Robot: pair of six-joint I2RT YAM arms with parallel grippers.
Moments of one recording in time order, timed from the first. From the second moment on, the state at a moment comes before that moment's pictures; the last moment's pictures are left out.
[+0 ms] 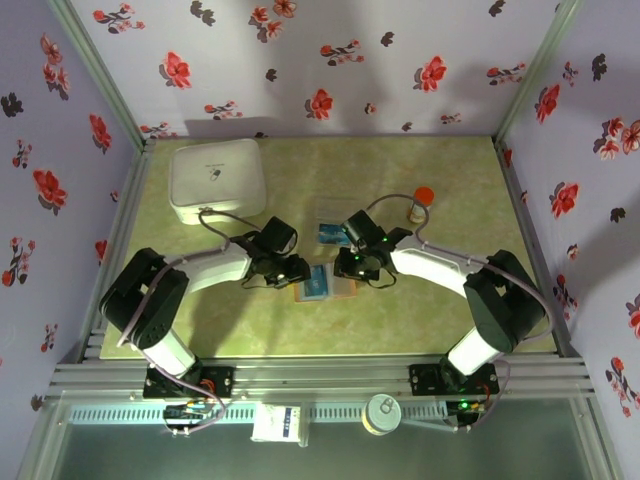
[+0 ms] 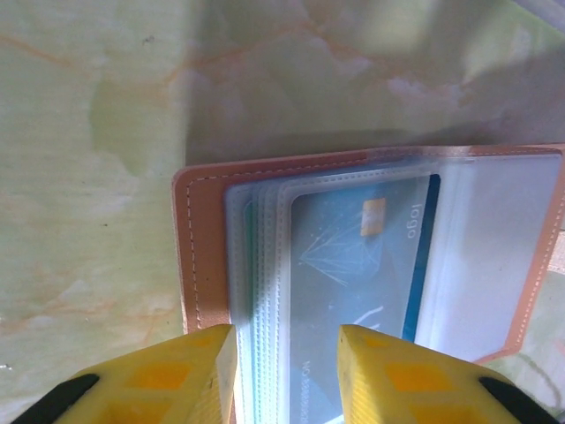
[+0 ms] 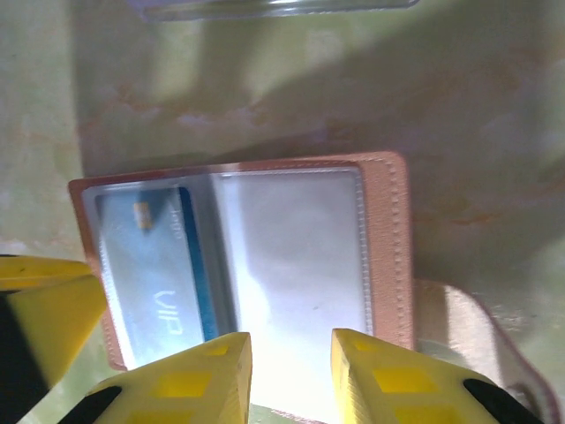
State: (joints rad) left arm -0.71 1.63 0.86 -0.34 0.27 -0.86; right arm 0.73 1.58 0.95 -0.50 -0.18 0.80
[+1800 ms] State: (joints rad) left arm -0.67 1.67 0.86 -0.32 0.29 -0.83; right arm 0.77 1.72 0.98 -0.38 -0.26 0.88
